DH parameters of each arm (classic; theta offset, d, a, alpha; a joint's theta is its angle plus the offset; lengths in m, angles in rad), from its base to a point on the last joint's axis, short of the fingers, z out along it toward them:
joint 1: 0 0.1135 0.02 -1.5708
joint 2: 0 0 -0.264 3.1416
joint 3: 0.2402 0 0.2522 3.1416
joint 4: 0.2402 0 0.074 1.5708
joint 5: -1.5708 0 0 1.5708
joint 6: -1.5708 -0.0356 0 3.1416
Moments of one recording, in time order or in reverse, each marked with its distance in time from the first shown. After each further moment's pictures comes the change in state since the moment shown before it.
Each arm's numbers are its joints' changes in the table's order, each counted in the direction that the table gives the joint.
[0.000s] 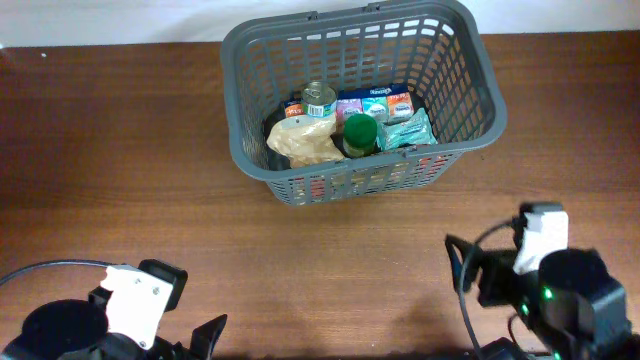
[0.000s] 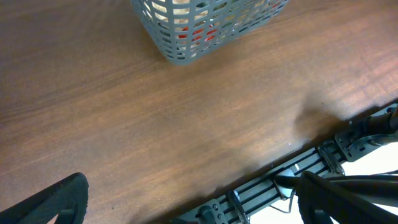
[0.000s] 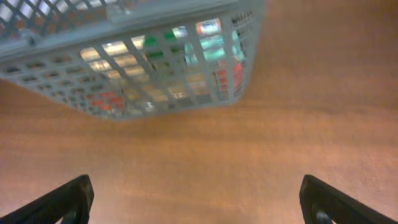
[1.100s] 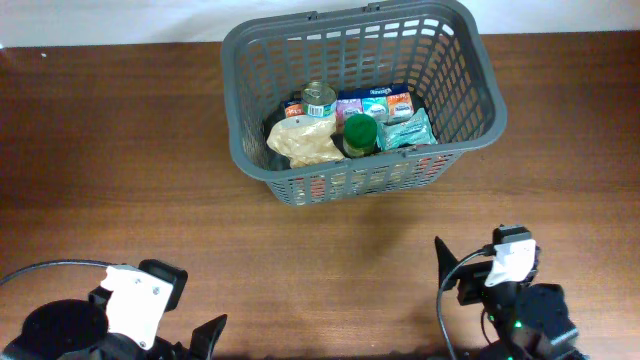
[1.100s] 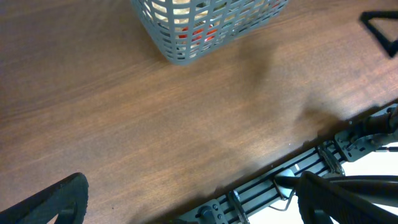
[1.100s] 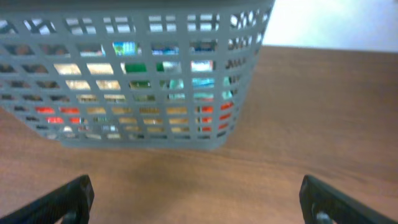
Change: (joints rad) left arm 0.000 0.000 0.000 0.000 0.000 0.000; right arm -0.036 -0.417 -0.639 -0.546 -0.060 0.277
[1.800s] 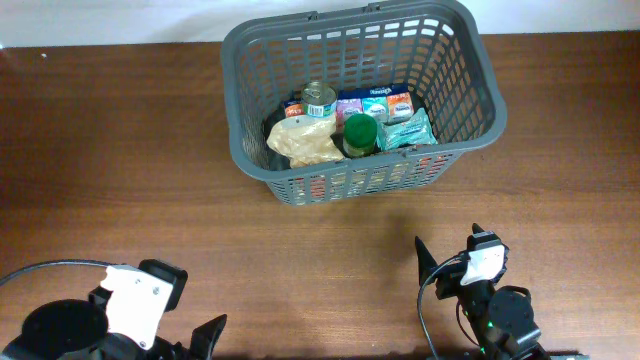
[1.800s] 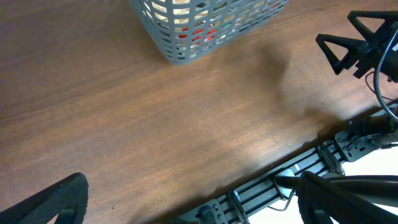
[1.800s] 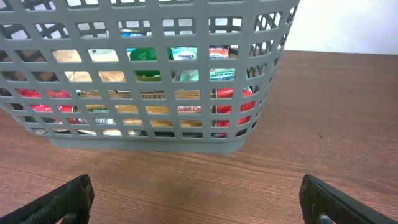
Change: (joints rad) left arm 0.000 0.000 0.000 0.000 0.000 0.000; right arm 0.000 -0.172 -0.339 -0.276 0.034 0.018
